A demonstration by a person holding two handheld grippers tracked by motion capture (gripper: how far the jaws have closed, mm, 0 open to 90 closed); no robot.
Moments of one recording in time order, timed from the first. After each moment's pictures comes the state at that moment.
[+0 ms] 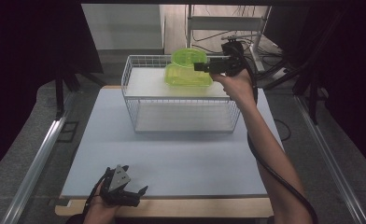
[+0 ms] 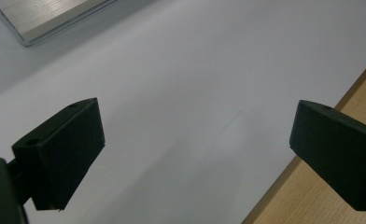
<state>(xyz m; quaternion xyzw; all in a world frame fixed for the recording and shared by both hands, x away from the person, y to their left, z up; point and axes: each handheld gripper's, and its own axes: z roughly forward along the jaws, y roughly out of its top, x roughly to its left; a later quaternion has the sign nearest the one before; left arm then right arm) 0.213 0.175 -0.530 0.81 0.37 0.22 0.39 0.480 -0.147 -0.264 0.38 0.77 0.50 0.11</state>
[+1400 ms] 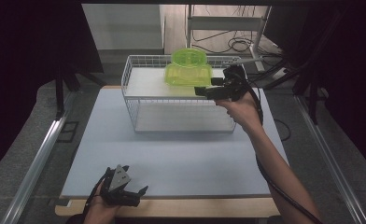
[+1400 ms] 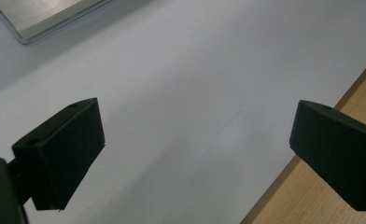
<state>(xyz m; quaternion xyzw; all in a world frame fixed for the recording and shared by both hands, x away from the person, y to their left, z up) 0.213 0.174 -0.530 0.81 0.37 0.22 0.39 0.434 -0.160 -0.301 0.33 0.79 0.50 0.10</state>
